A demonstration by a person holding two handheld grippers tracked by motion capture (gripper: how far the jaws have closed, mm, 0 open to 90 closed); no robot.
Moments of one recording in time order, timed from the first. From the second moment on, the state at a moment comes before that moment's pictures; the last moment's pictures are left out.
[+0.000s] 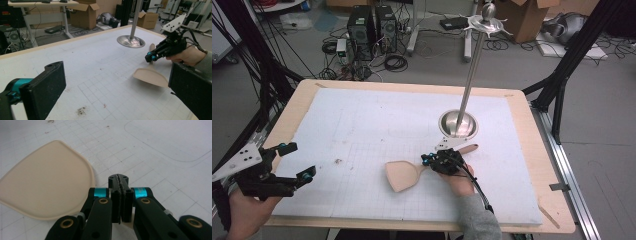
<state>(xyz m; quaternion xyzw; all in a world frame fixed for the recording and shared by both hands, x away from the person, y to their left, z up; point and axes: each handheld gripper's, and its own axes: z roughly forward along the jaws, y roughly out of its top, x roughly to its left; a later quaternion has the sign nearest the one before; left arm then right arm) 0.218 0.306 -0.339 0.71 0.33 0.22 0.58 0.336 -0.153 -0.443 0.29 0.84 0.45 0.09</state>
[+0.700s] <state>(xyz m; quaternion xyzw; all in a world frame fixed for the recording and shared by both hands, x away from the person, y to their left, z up) 0.222 0.300 -0.339 0.72 0.33 0.22 0.58 0.334 -0.156 -0.444 0.30 0.85 0.43 0.05</state>
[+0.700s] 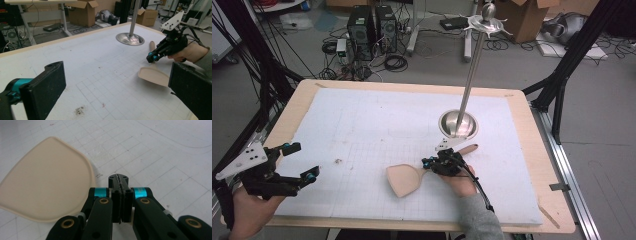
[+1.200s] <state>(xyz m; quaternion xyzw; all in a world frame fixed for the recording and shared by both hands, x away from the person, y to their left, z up) 0.232 0.293 -0.340 0.72 0.32 0.21 0.58 0.326 -0.163 -0.444 0.30 0.85 0.44 0.05</state>
